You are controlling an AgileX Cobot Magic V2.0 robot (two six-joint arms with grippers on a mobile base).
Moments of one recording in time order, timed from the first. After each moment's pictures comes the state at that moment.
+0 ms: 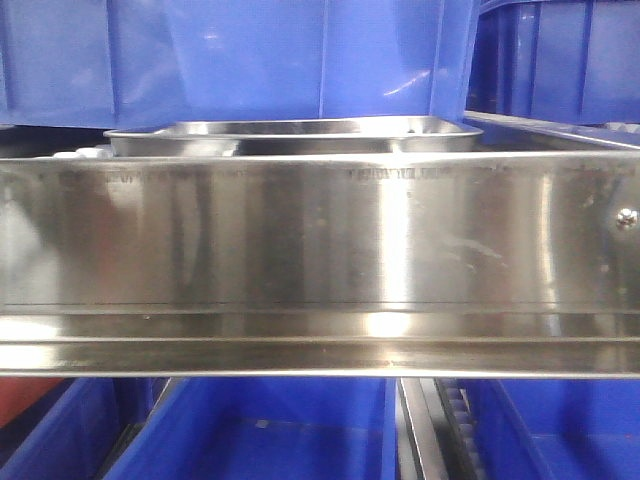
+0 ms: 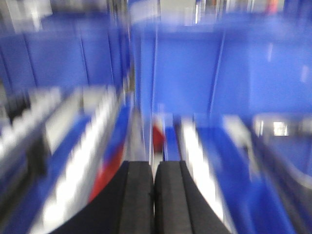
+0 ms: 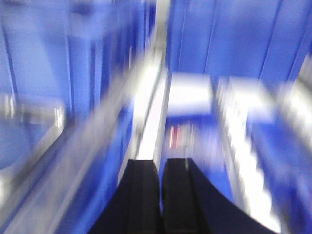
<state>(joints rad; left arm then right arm) -0.03 0.43 -0.57 0.02 0.51 0.02 0.01 0.52 -0.71 0.09 0.66 -0.11</state>
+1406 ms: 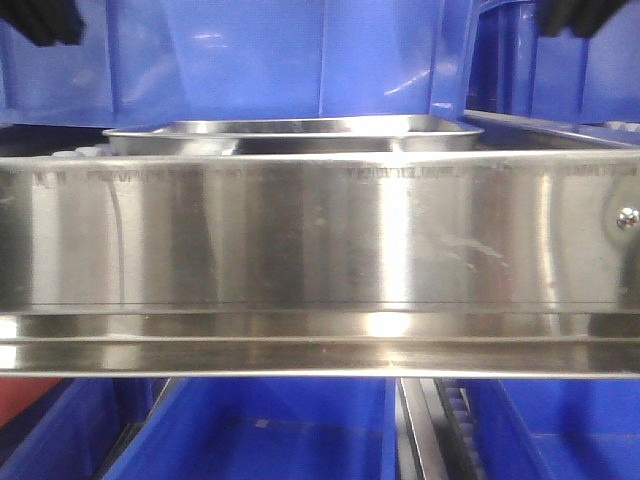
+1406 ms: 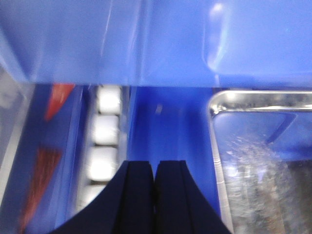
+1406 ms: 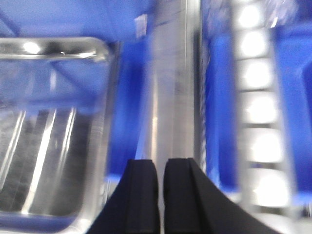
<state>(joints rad) -0.46 1.47 -1.30 0.37 0.84 -0.59 0.40 1.44 -1.36 -0.12 1.03 0.50</state>
